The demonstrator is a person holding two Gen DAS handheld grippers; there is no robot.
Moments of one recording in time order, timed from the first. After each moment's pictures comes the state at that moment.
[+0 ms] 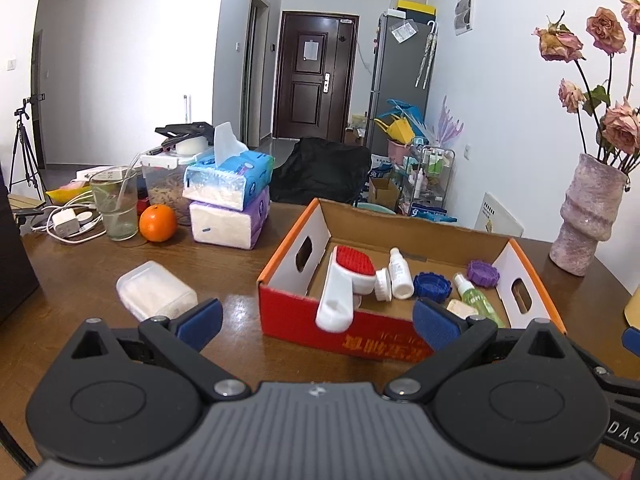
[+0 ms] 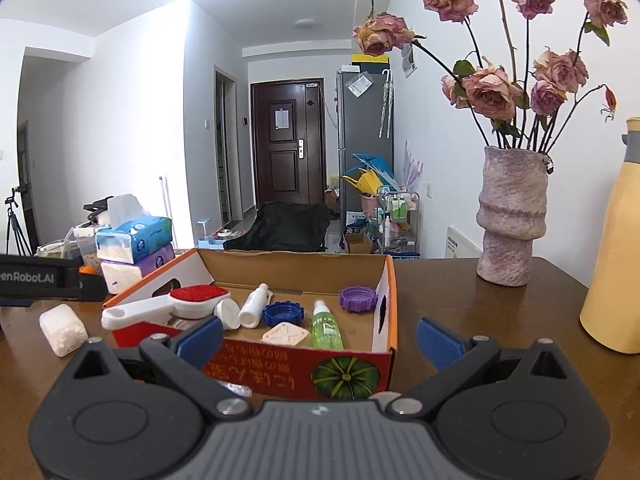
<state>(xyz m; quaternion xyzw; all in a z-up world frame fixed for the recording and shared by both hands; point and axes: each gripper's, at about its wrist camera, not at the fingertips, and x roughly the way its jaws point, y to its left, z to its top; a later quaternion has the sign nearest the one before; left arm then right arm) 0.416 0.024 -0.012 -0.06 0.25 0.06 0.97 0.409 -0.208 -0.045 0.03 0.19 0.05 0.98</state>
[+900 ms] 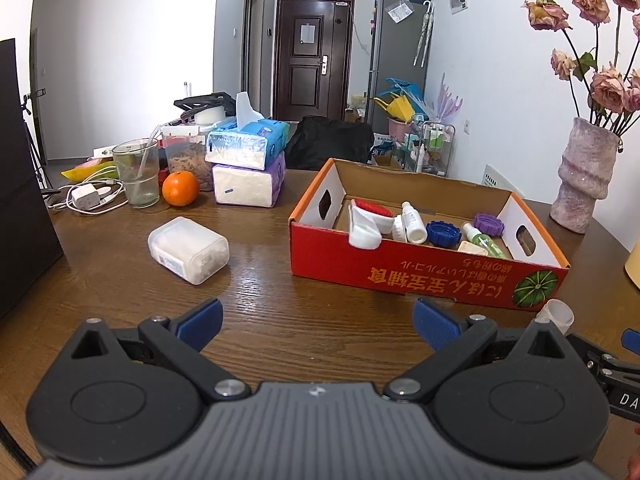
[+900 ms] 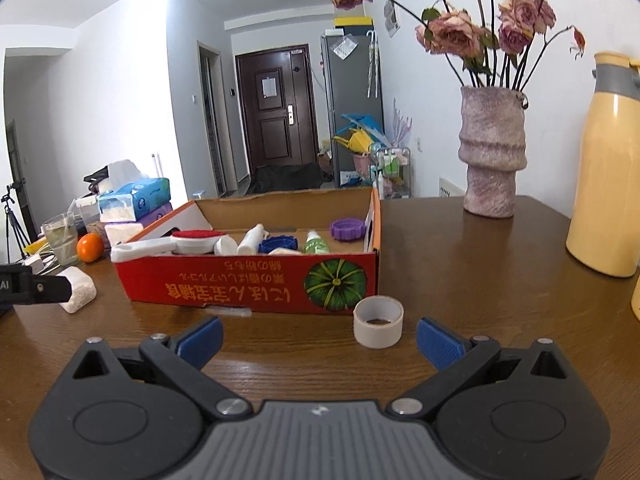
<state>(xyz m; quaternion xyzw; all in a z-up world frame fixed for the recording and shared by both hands) 0.366 0.039 -0.035 -0.04 0.28 0.05 0.96 0.367 -0.219 -0.078 0.06 0.25 0.05 0.96</state>
